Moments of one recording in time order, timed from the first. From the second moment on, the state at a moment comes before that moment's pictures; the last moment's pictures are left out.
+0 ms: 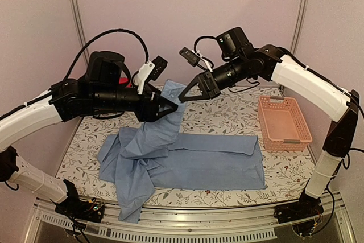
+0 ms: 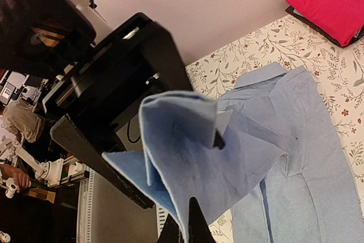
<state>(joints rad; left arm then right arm) -0.95 1.28 1.29 -0.43 0.19 -0.11 0.82 1.78 1.89 -0.78 -0.85 0.10</state>
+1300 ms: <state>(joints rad) -0.45 1.53 0.86 -0.57 0.29 -0.34 0.76 1.46 1.23 -0.58 -0.42 0.28</state>
